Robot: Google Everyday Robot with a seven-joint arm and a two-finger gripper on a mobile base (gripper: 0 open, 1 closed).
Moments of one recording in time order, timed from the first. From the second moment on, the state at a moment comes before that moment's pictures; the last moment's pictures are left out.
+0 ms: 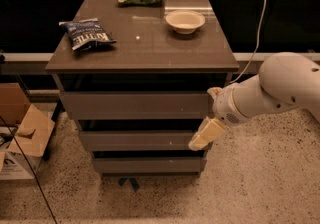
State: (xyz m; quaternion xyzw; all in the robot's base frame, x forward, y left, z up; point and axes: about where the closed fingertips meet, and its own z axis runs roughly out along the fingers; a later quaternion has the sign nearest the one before) arm 0.512 -0.127 0.759 -0.53 0.79 0.12 0.29
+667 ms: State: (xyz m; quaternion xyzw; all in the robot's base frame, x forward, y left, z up) arm 0.520 -0.114 0.718 -0.51 0.80 0.13 0.28
